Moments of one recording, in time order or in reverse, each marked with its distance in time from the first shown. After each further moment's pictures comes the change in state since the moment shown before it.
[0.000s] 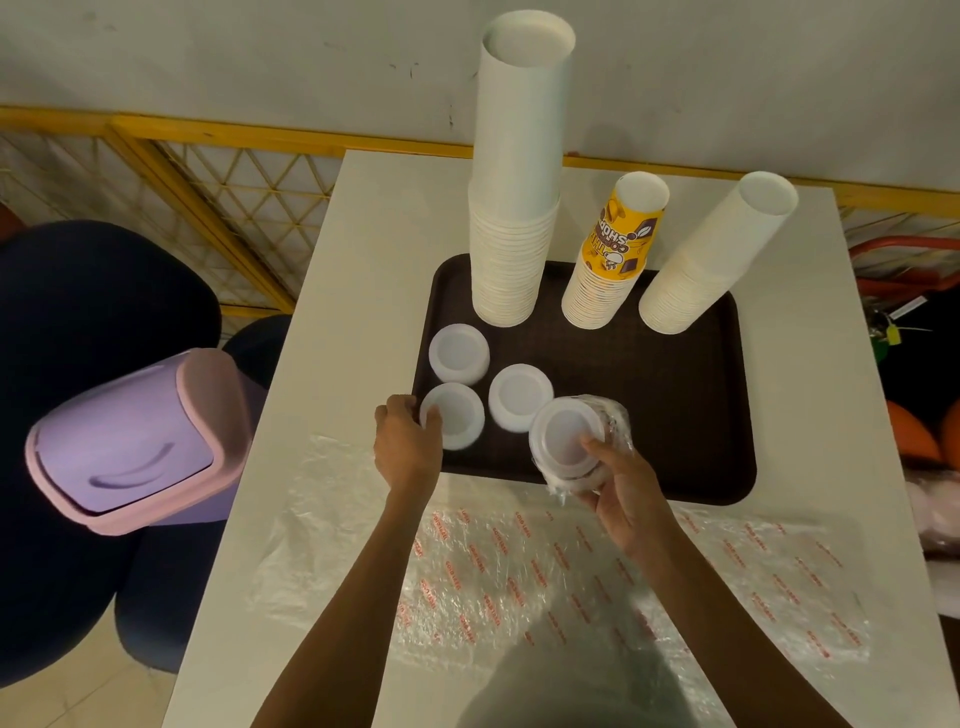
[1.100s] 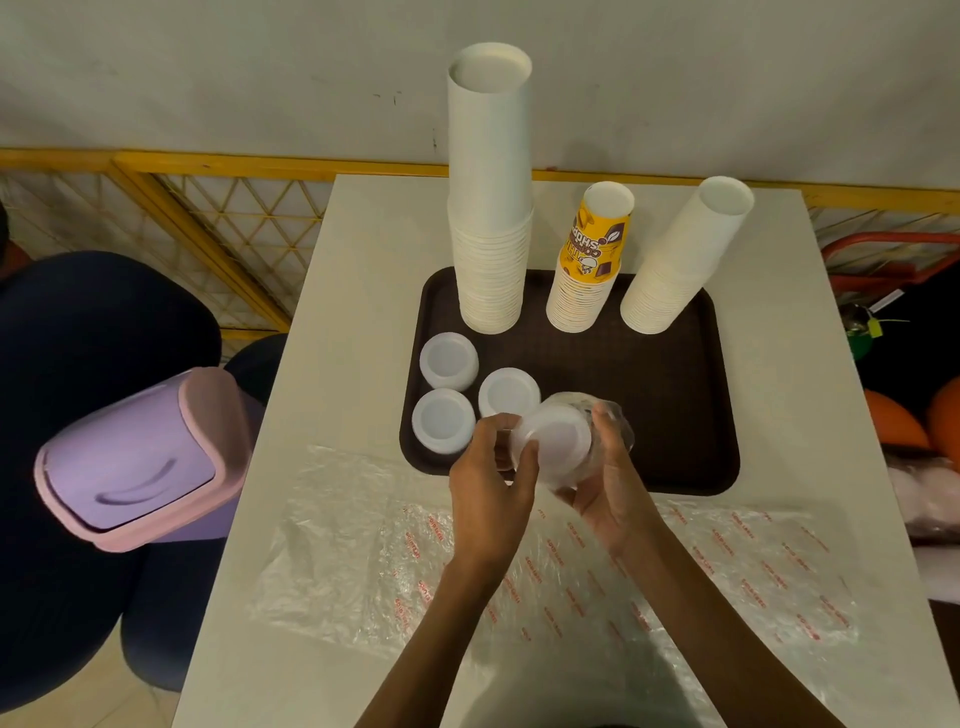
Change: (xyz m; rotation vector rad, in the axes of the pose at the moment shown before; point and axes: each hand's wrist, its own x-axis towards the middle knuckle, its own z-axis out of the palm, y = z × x) left_hand -0.111 0.042 -0.008 -0.381 -0.139 0.440; right_hand -0.034 -0.010 0.015 0.065 -0.120 -0.058
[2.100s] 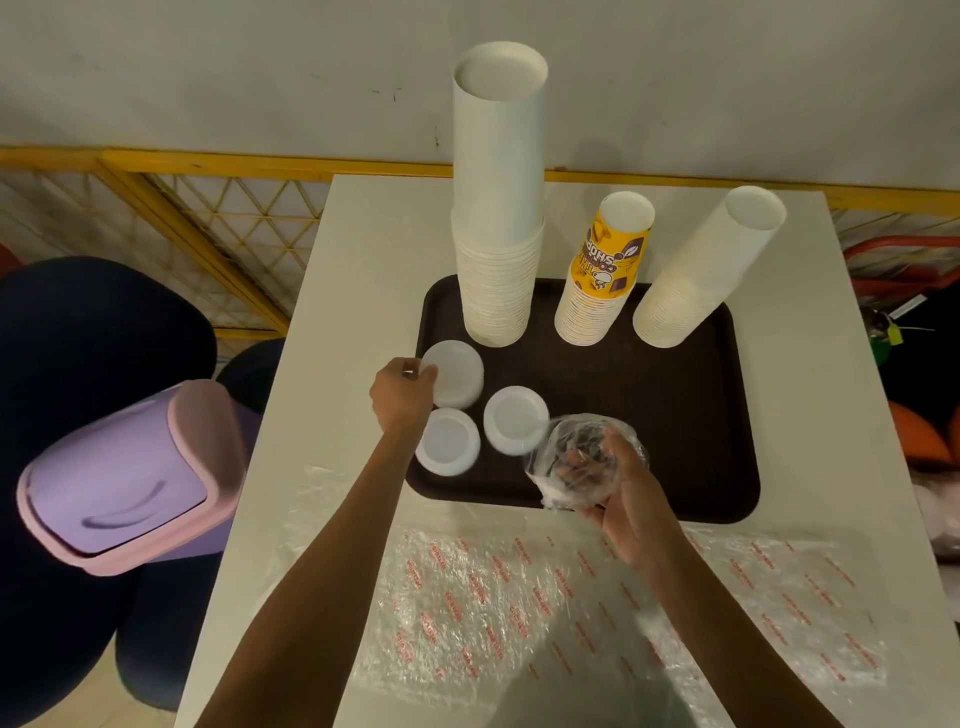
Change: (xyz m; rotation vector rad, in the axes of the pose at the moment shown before) left_hand 0.159 -0.061 -0.025 0.141 0.120 -0.460; right_hand 0.031 -0.008 -0.010 -0.087 0.154 0.057
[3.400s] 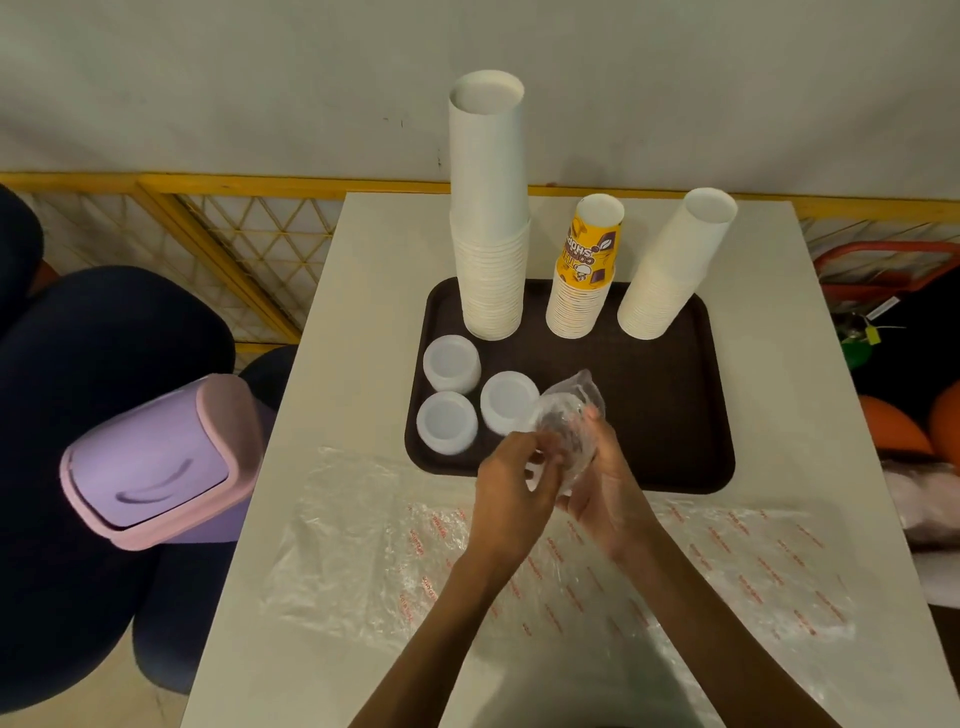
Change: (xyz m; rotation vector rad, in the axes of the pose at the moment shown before) left_hand -0.178 -0.018 0.008 -0.033 -0.287 0.588; right_hand -0.047 0.009 -0.001 0.006 -0.376 -0.064
